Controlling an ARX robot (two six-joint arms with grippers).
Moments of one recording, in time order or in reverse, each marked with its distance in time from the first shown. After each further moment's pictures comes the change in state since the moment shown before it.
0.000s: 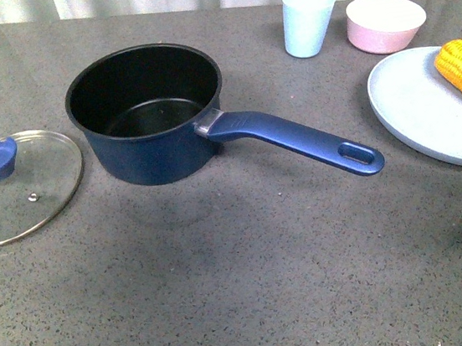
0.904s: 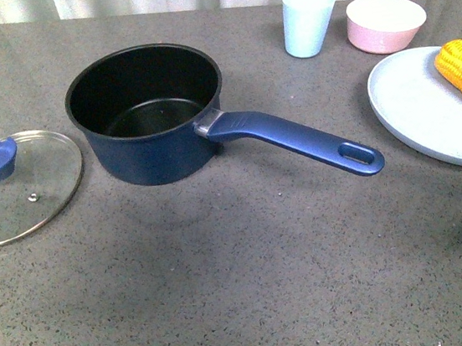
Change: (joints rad) left arm 0.000 -0.191 0.000 -0.208 0.000 0.000; right arm 0.000 0.000 0.000 0.000 0.000 0.000
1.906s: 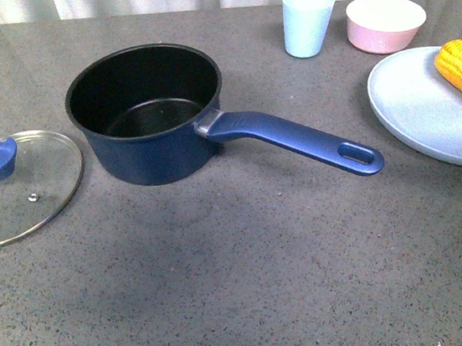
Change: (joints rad) left arm 0.000 0.000 0.000 0.000 0.000 0.003; right arm -0.249 0.954 0.431 -0.032 -0.209 -0.069
